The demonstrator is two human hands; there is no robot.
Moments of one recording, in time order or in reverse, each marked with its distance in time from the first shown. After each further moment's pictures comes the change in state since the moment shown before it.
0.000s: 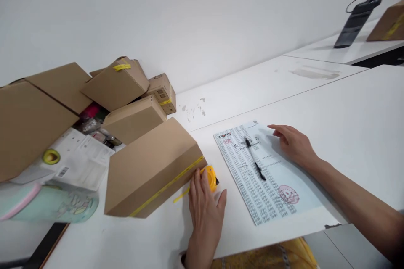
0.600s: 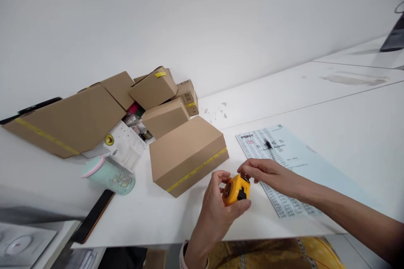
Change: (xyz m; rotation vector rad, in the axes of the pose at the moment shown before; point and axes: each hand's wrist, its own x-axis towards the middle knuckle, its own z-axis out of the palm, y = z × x) left_hand 0.005 0.007 -0.112 -0.863 -0.393 -0.335; right_hand -0.028 -0.207 -0.036 0.844 -0.874 0.120
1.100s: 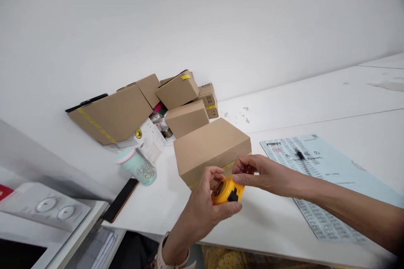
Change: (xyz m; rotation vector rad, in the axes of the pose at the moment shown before) left_hand -0.025 0.024 -0.084 0.090 0.022 -0.037; right_hand 0.048 -0.061 0.048 -0.019 -0.212 -0.164
